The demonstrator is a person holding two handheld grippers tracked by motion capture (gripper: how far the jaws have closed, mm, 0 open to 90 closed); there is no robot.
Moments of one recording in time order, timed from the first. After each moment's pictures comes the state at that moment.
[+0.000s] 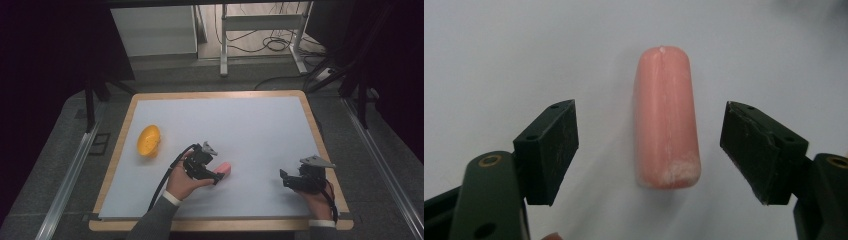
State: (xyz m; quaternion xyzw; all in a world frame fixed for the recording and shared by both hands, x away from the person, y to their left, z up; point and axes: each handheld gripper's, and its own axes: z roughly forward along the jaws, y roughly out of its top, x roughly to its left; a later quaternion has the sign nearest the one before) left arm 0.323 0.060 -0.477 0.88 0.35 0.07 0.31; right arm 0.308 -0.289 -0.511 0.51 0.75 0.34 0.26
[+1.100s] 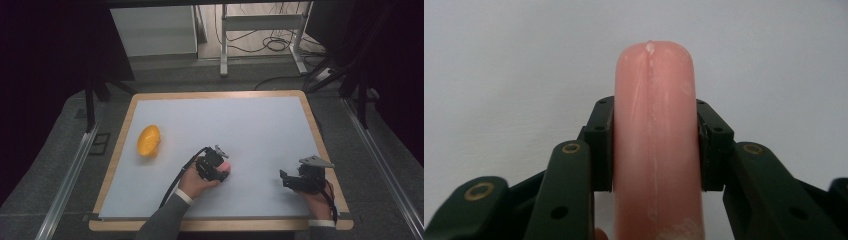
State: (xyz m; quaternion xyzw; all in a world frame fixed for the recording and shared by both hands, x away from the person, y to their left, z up) left arm 0.335 0.030 -0.504 0.89 0.36 0.07 0.28; right arm 0.310 -0.289 -0.513 0.51 0.75 0.34 0.26
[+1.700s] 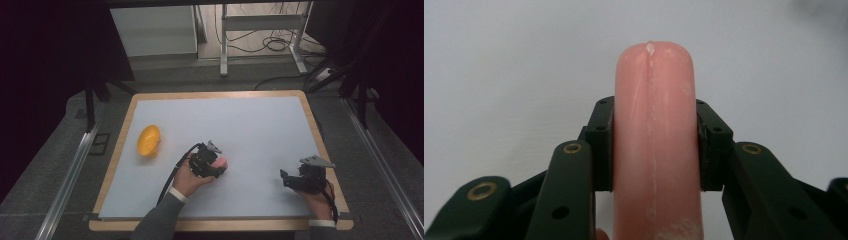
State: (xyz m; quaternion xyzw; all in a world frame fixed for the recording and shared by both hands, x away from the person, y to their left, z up) left arm 0.335 0.053 -0.486 0.87 0.37 0.07 0.32; right arm 0.309 -0.290 -0.512 0.51 0.75 0.34 0.26
